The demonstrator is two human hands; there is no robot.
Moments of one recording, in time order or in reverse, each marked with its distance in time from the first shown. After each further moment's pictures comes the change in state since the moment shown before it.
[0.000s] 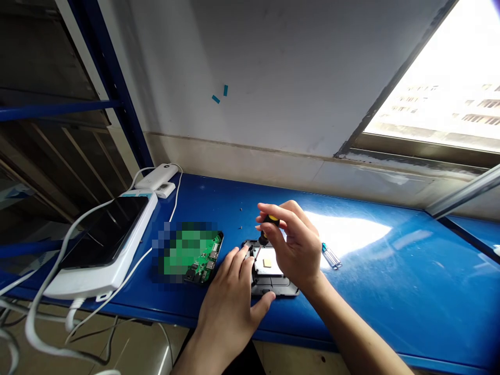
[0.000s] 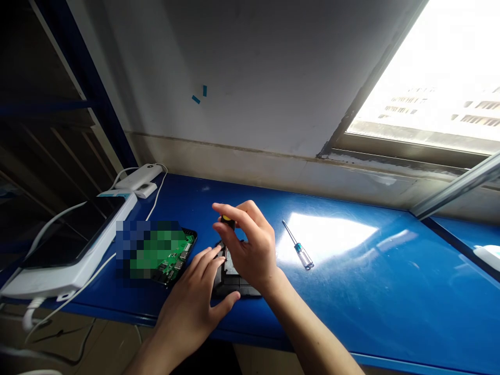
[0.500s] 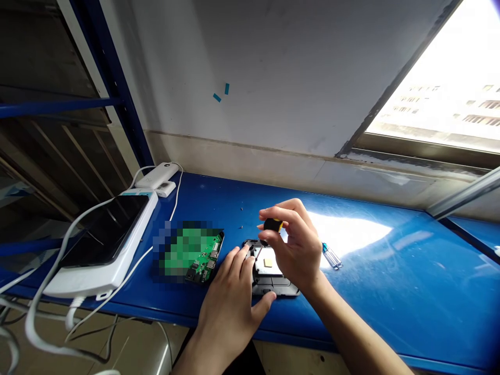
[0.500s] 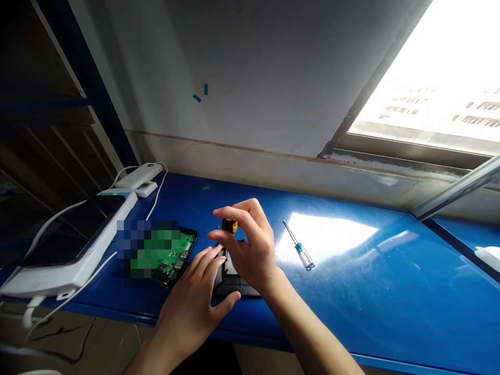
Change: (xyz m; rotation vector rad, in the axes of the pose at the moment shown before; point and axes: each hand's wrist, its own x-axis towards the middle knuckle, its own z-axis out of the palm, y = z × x) left_hand 0.003 0.001 0.000 0.007 -0.009 -0.013; right_hand -0.001 0.001 0.001 -0.016 0.016 -0.033
